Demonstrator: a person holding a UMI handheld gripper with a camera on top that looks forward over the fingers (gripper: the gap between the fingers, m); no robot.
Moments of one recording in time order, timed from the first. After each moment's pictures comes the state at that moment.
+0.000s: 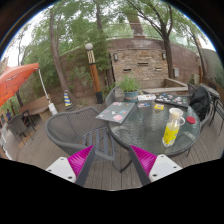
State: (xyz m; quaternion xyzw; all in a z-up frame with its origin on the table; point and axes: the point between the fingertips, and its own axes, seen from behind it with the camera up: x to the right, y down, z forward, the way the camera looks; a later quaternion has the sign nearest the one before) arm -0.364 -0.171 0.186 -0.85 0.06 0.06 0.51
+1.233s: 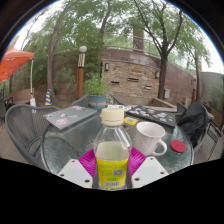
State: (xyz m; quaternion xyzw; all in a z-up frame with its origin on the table) arm -0.103 -0.001 0.055 -0.81 0.02 -0.07 0.58
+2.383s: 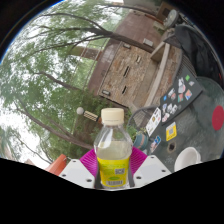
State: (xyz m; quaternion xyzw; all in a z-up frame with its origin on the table) arm -0.025 0.083 0.306 -0.63 0.32 0.45 0.55
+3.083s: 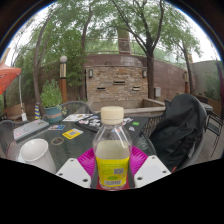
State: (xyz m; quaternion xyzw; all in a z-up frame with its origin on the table) arm 0.259 0.083 0.020 -0.78 0.07 -0.05 0.62
